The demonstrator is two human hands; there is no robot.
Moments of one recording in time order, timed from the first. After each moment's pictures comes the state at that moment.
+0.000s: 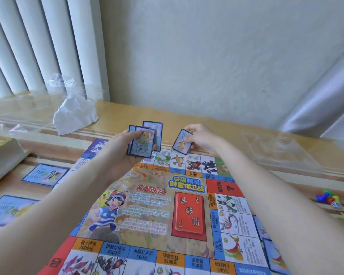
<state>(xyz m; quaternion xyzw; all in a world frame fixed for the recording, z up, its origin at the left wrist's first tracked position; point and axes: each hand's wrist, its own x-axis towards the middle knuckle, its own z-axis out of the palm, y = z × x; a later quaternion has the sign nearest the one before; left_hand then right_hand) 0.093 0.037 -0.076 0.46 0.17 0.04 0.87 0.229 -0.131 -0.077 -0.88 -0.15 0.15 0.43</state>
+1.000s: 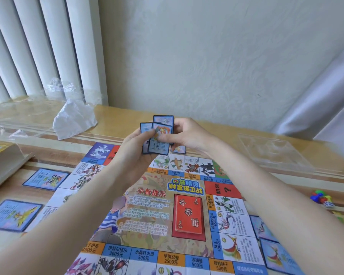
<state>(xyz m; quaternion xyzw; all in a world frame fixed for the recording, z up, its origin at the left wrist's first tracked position) 0.094 0.009 -0.067 0.45 0.08 0.08 0.89 0.173 -0.111 -0.036 -0.79 -0.29 0.19 0.51</state>
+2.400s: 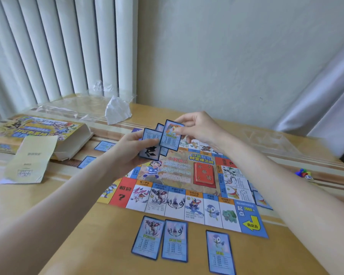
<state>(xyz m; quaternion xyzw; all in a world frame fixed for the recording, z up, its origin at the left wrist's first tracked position) -0.053 0.052 -0.045 0.60 0.09 0.02 0.79 0.043 -0.106 0.002 -0.82 -0.29 0.12 0.47</state>
